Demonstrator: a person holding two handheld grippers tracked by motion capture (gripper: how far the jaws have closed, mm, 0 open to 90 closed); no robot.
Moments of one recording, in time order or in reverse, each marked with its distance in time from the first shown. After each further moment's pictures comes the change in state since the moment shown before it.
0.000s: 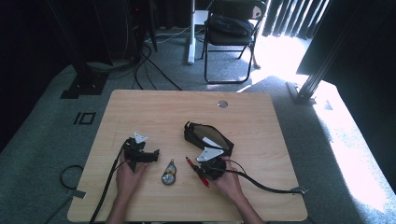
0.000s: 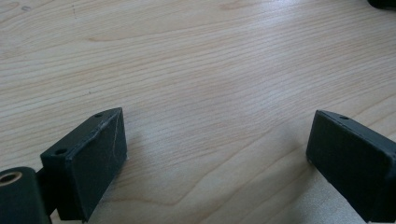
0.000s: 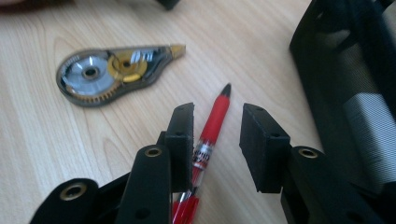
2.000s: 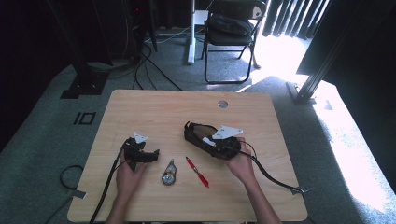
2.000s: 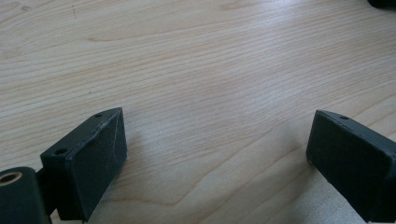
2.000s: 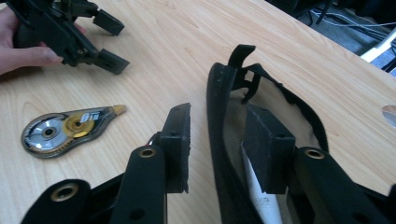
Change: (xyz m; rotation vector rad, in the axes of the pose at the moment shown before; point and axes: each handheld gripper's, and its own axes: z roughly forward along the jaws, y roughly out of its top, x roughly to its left) left arm 0.000 0.000 0.000 0.000 0.000 0.000; right arm -0.056 0.035 -0.050 -0.121 -0.065 0.036
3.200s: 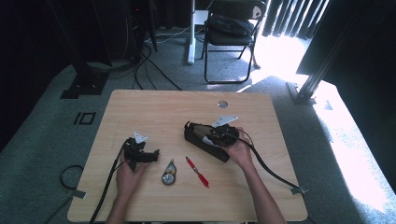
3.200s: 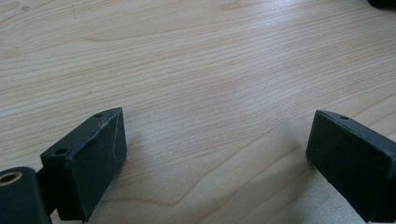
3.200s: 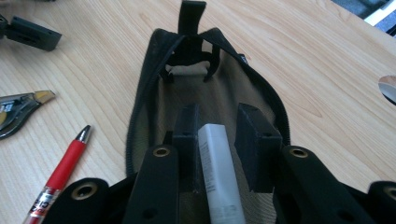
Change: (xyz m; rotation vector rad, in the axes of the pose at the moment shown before) left arm 0.000 0.000 0.000 -0.002 0.000 -0.001; right arm -0.049 -0.004 0.044 0.126 -0.014 0.039
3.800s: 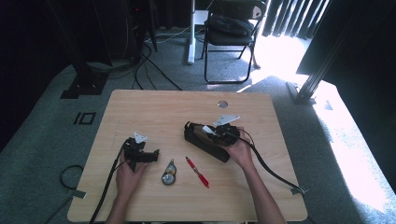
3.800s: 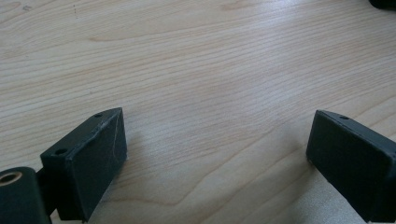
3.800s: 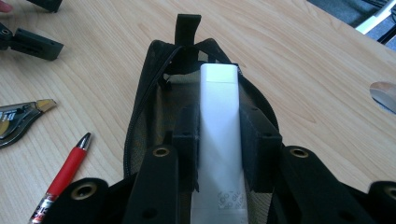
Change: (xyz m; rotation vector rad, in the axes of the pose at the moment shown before) left arm 0.000 0.000 0.000 0.001 0.003 -0.001; right arm -0.001 0.001 -0.003 -0.027 -0.006 0.008
